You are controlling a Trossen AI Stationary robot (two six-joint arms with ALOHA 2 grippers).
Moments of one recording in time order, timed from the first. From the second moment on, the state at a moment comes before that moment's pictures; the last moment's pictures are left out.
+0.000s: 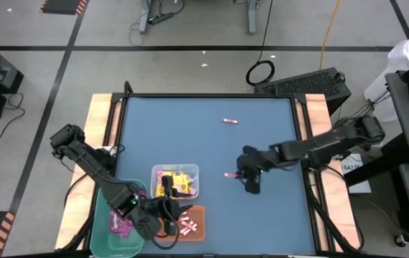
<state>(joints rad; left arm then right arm) -0.73 1.62 1.31 -0.43 -0.81 -0.21 0.18 1.34 0.74 -0.27 -0.03 0.30</state>
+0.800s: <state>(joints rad) -0.74 1.62 1.23 -0.21 -0.67 -0.06 0.84 1.60 0.74 0.78 0.90 0.00</state>
